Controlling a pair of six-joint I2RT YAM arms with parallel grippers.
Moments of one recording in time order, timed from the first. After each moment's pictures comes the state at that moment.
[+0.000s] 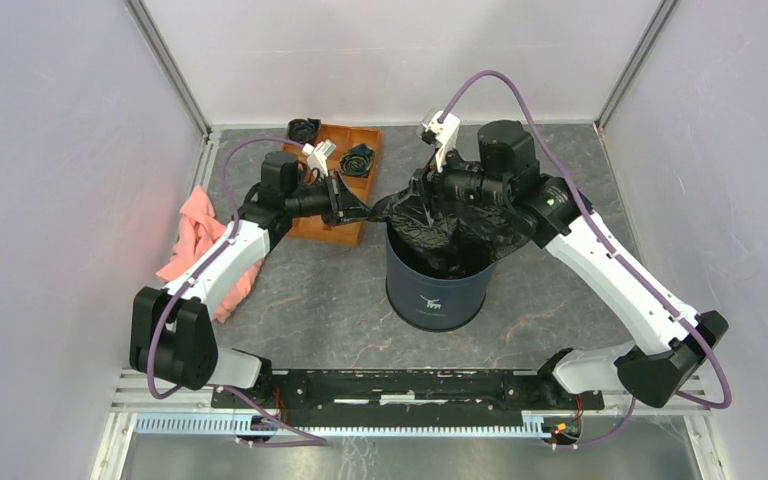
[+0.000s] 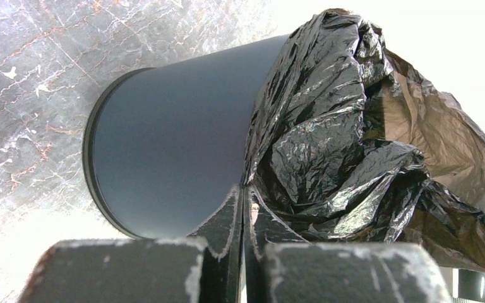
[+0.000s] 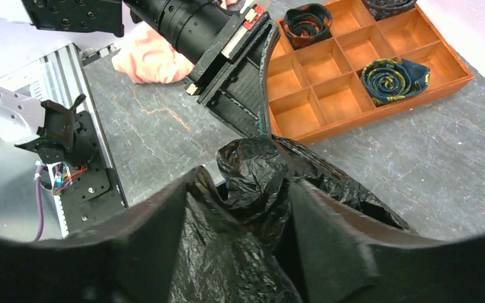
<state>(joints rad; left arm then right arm) -0.29 1.39 1.01 -0.10 0.82 -0.70 0.66 1.33 1.50 -0.51 -0.46 -0.02</state>
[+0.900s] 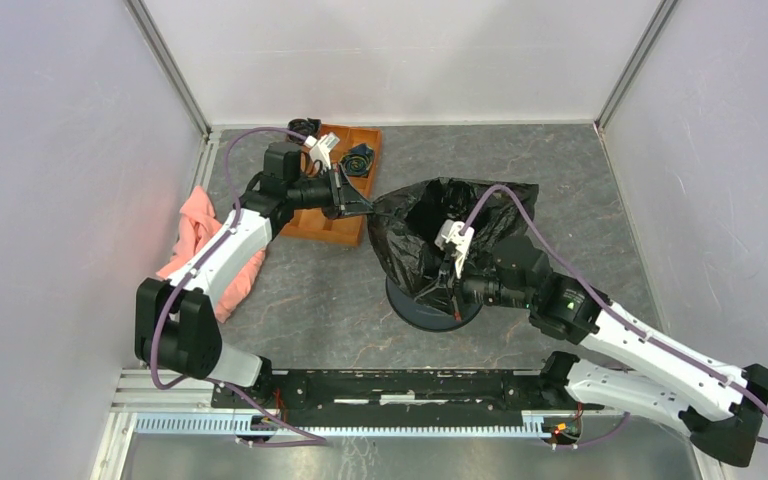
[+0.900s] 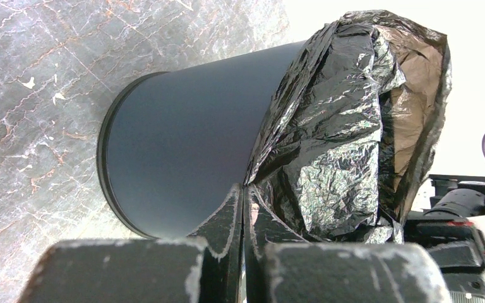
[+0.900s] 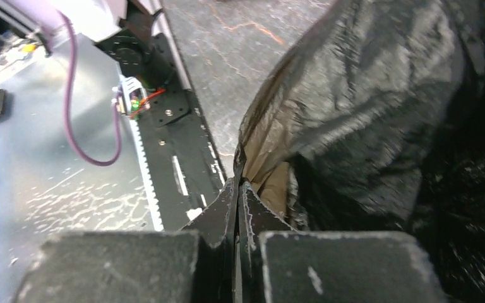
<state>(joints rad) -0.29 1.45 1.11 -0.20 0.81 -0.63 0.94 0.86 0.83 -0.32 -0.36 0.21</state>
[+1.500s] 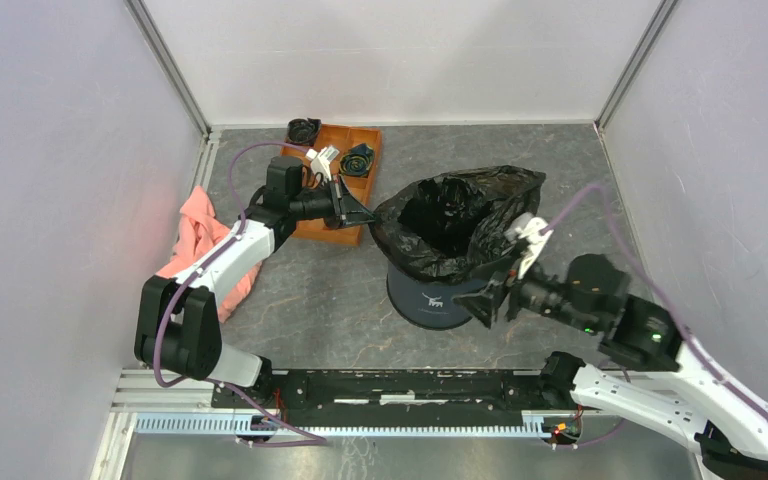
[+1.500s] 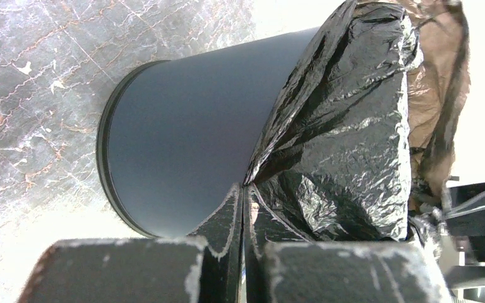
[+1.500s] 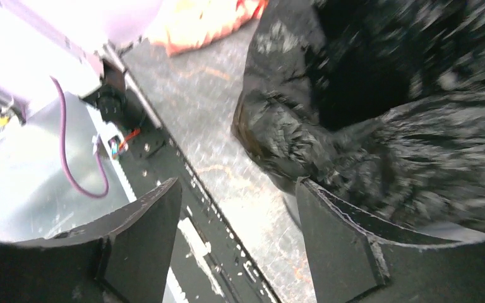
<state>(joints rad) -0.29 1.44 0.97 -0.05 0.82 -0.69 0.96 0.59 0.87 -0.55 -0.10 0.28</state>
